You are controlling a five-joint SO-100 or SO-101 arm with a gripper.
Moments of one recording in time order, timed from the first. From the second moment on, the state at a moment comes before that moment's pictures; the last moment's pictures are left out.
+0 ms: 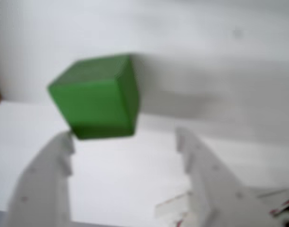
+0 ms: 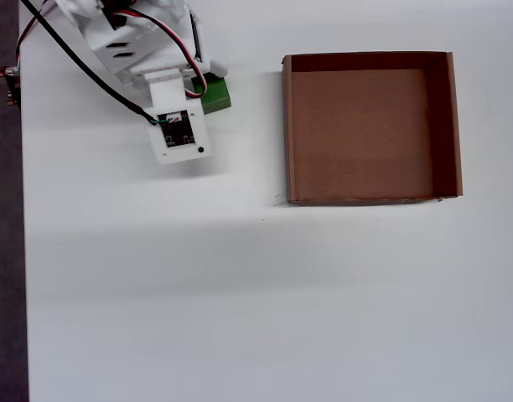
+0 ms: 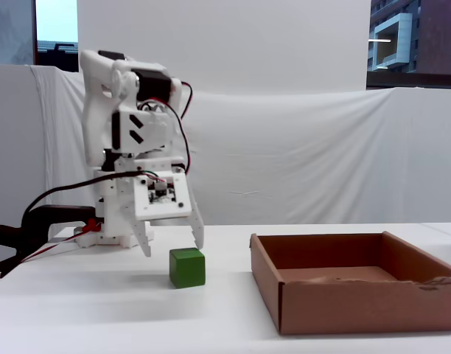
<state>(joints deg) -28.0 108.7 129.7 56.9 -52.4</state>
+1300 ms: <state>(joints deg) -30.9 101.6 125.6 54.3 -56.2</state>
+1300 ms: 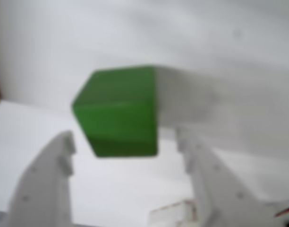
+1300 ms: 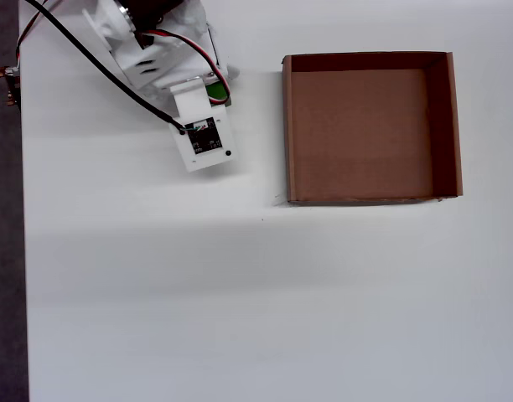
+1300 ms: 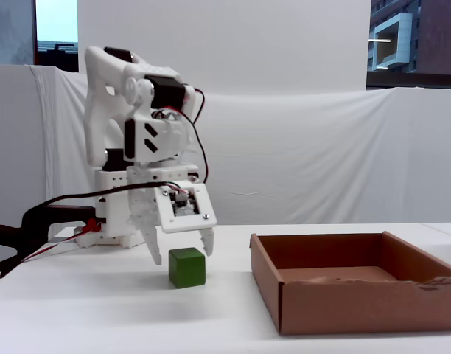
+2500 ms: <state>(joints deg) -32.6 101.1 125.6 51.9 -56.2</state>
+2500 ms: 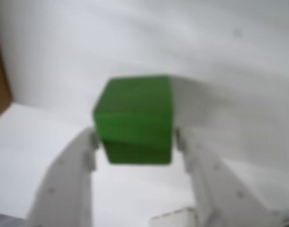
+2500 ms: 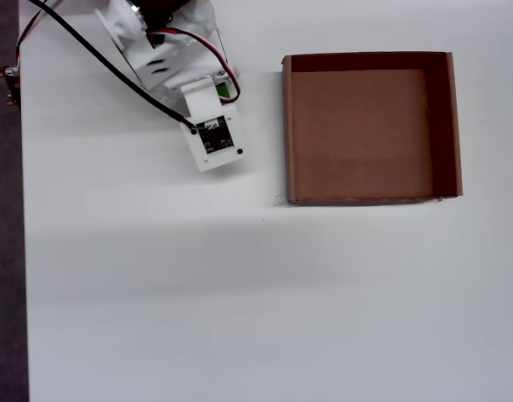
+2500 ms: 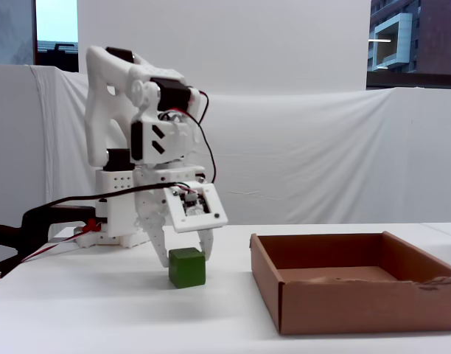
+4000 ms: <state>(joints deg) -37.3 102.6 102.2 70.8 -54.4</state>
